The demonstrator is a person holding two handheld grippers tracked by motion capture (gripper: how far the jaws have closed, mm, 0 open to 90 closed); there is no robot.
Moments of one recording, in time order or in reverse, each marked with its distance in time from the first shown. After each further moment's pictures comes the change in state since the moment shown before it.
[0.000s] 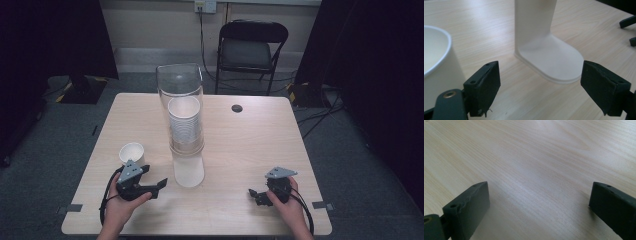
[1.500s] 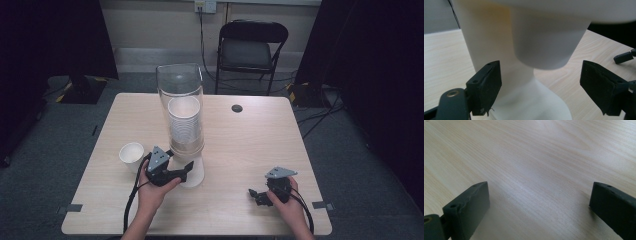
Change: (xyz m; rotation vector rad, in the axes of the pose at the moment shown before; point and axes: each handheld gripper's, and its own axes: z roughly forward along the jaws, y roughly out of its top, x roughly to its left) left arm -0.037 0.046 0.052 -0.157 0.023 0.032; right arm 0.000 0.000 0.000 0.001 0.005 0.000
